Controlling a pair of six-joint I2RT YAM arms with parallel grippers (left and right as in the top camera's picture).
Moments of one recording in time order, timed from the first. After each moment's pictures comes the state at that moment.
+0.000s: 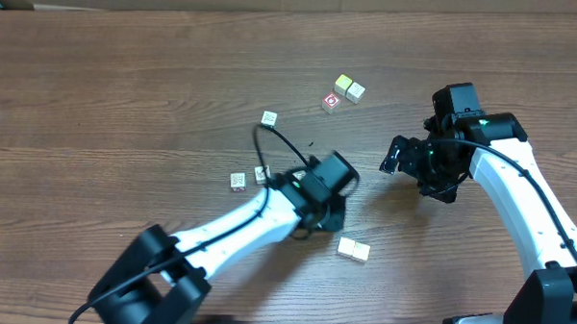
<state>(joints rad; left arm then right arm) -0.78 1.70 1.05 -0.58 0.09 -0.72 0.14 1.59 1.21 -1.07 -0.28 0.51</state>
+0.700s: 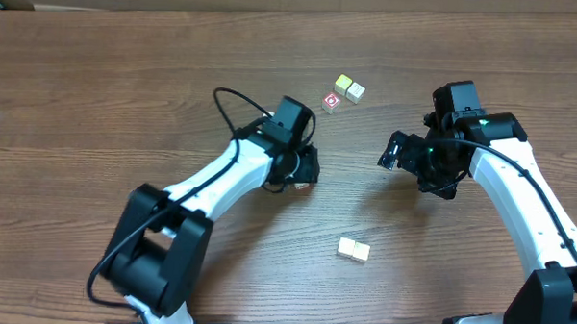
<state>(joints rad) -0.53 1.87 1.19 -0.55 0.18 -0.56 0.14 1.59 1.21 -1.03 -0.28 0.51</state>
